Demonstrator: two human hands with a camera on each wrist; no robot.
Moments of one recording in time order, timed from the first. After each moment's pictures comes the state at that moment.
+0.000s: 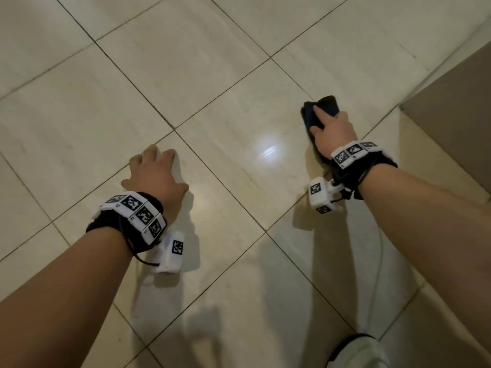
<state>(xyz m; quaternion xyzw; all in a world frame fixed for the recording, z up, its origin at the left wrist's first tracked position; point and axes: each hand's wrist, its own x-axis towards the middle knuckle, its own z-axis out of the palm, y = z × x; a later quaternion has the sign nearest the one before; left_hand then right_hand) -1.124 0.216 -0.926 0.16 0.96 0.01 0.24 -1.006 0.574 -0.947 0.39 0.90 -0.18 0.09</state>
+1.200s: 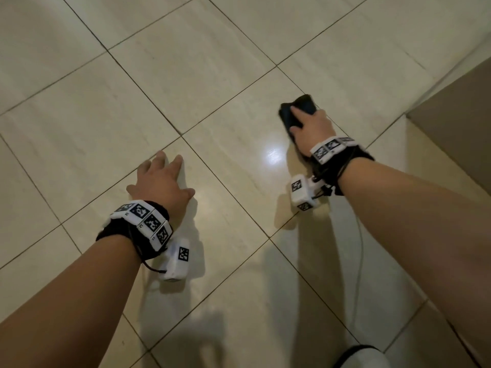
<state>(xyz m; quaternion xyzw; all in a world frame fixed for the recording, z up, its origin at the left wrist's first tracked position) -1.123 0.212 -0.930 0.16 0.96 -0.01 0.24 -1.052 0.547 -0.944 0.34 0.91 -0.20 0.10</state>
